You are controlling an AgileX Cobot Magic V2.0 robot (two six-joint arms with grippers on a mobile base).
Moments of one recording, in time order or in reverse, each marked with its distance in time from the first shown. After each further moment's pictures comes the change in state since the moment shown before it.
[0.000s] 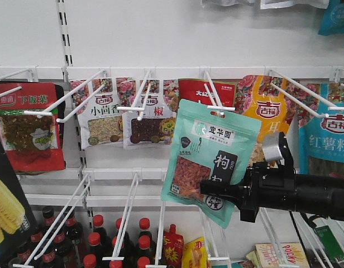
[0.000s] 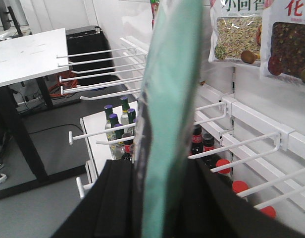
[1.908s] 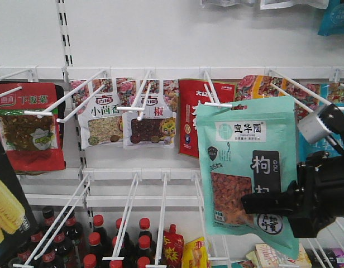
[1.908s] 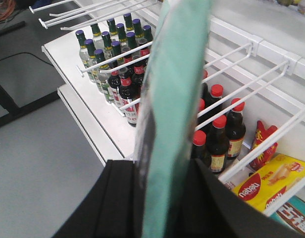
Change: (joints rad) left arm 0.000 0.000 0.000 0.000 0.000 0.000; right arm 0.000 -0.505 0.000 -0.674 -0.081 0.840
